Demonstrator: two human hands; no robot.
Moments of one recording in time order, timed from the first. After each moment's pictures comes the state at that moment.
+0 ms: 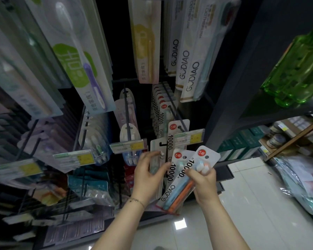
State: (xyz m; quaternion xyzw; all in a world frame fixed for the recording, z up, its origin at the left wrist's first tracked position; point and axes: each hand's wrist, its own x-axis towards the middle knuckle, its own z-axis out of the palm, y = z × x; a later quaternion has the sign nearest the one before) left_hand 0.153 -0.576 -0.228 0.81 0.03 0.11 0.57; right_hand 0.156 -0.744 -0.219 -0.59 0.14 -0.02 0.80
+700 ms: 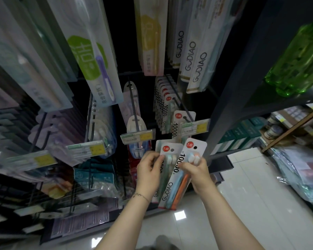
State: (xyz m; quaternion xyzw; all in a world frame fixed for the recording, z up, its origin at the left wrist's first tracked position) left_hand 0.140 -0.564 -0.240 0.78 0.06 0.11 0.61; right_hand 0.152 -0.722 -0.224 -0.63 0.13 0.07 0.77
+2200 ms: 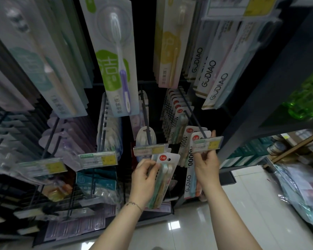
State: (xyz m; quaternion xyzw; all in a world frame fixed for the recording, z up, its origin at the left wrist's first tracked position) left_hand 0.147 -0.529 -0.238 0.78 0.08 0.11 0.62; right_hand 0.200 -0.717 -0.201 -0.80 0.04 -0.10 0.59
